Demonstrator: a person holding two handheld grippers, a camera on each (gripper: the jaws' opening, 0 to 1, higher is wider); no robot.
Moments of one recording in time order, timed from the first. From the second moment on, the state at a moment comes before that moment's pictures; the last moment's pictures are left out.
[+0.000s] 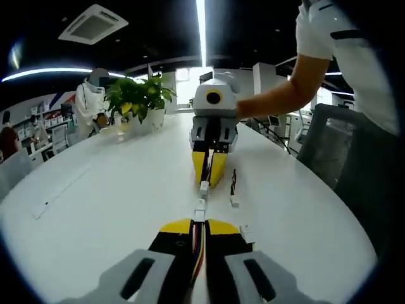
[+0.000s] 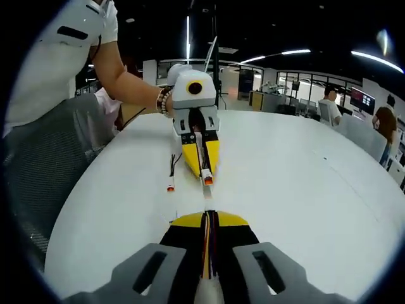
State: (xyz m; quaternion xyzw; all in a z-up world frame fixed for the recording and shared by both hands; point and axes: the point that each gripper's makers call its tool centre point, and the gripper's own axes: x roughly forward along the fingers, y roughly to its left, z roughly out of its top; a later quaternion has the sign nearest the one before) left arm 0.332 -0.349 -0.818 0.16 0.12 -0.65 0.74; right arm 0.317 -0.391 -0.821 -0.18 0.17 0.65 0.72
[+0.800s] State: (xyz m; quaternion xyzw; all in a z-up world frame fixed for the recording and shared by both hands) left arm 0.321 -0.355 -0.800 0.20 0.11 -0.66 0.72; right arm 0.315 -0.374 -0.799 -0.21 0.15 0.66 0.70
